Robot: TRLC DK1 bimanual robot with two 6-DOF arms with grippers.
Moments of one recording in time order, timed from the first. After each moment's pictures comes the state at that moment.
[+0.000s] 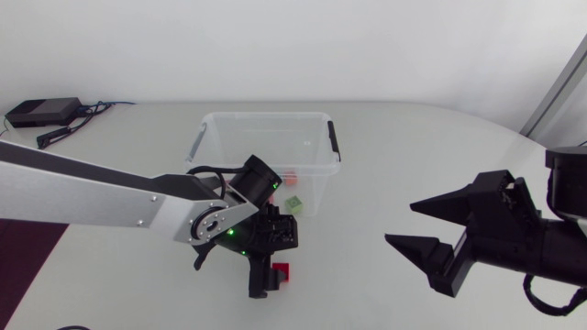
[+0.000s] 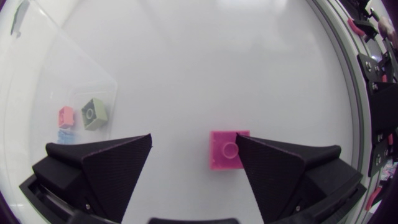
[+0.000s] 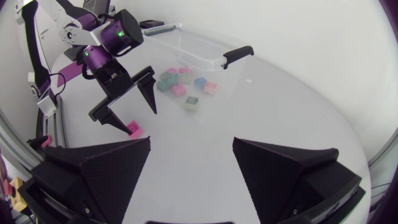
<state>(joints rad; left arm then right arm) -0.74 1.79 0.91 -0.25 0.19 0.82 0.24 0.74 0.50 -0.42 -0.42 -0.34</state>
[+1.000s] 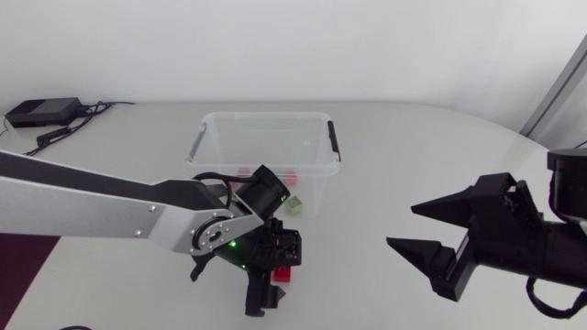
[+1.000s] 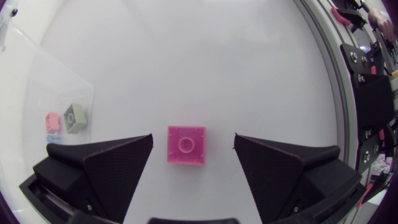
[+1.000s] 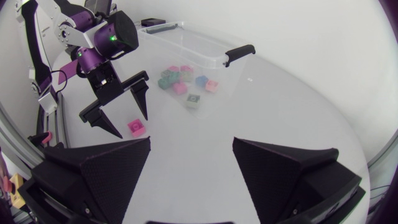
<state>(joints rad) -0.80 1.77 0.90 -0.34 0.19 0.81 0.23 0.73 0.50 -0.44 -0.43 -0.35</state>
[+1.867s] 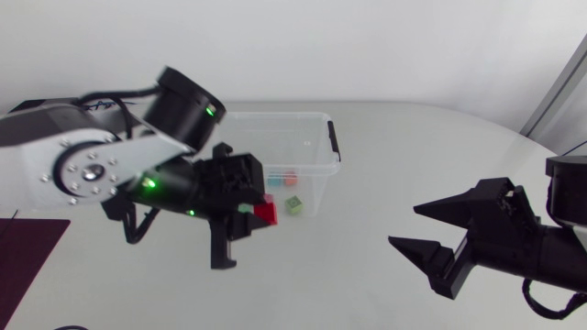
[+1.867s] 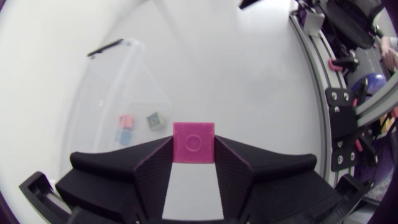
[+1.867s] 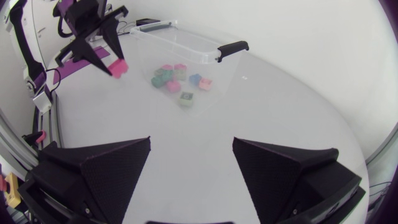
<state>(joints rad) -0.66 1.40 0.99 -0.53 0.22 0.79 0.20 0.73 0.45 -0.38 -0.43 -0.37</state>
